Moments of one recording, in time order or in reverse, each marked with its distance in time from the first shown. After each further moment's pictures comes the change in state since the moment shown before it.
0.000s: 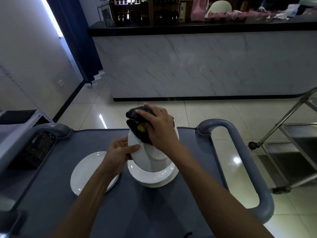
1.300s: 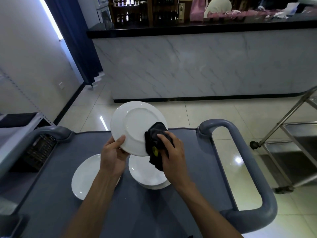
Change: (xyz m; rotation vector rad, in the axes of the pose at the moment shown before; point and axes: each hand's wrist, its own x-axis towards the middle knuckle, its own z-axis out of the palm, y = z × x) left_hand 0.005 0.001 0.000 -0.414 0.331 0.031; right_hand -0.094 0.019 0.025 0.185 0.159 0.258
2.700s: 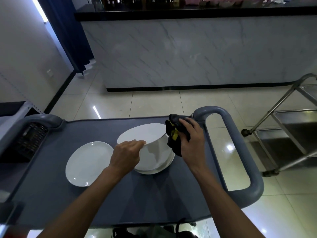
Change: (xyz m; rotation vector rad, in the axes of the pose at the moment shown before) left_hand -0.012 -0.054 -0.018 1.861 -0.388 1.022; right_hand 0.002 0.040 -0.050 -0.021 0.135 0.167
